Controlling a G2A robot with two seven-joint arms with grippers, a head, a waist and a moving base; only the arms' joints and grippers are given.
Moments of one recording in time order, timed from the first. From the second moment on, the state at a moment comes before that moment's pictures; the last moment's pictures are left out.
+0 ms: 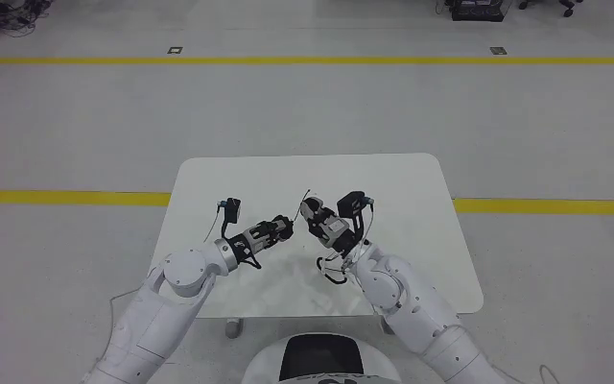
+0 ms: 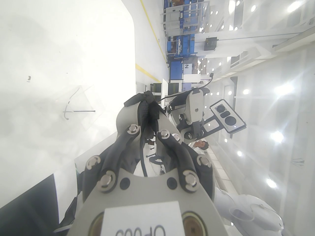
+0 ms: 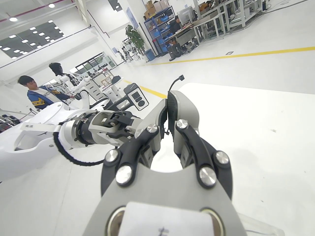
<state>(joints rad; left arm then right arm) 1.50 -1.08 -1.20 -1.61 -0.27 0.00 -0.60 -1.41 -1.33 0.95 -1.47 -0.83 -0.33 -0.09</state>
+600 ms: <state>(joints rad) 1.61 -1.07 -1.19 -1.62 -0.21 -0.22 -0.49 -1.43 -1.26 0.91 -1.51 -0.91 -0.34 -0.23</state>
